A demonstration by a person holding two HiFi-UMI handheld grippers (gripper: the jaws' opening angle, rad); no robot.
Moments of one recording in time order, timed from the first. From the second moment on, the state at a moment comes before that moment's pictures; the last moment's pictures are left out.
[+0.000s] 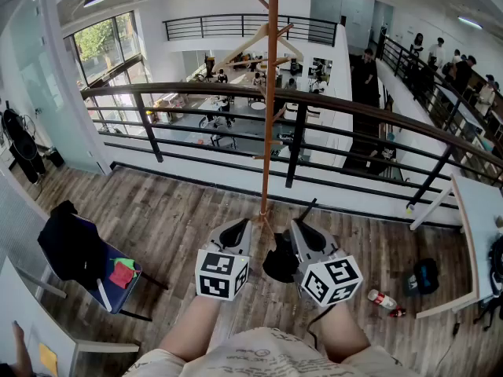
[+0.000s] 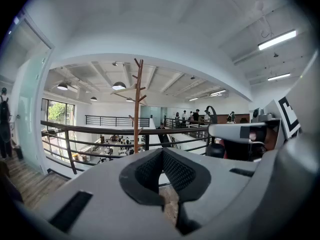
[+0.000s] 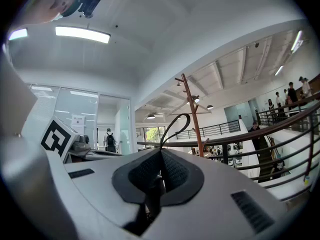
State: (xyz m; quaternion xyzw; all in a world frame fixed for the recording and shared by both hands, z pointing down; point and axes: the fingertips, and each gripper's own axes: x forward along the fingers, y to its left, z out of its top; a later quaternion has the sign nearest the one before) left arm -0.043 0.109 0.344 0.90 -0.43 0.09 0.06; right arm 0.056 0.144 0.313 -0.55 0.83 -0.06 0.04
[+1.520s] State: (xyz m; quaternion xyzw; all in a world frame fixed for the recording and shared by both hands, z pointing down) left arm 0.024 0.089 0.363 0.88 -0.46 0.10 0.06; right arm 0.118 0.103 0.344 -0.49 0.87 -0.08 0.02
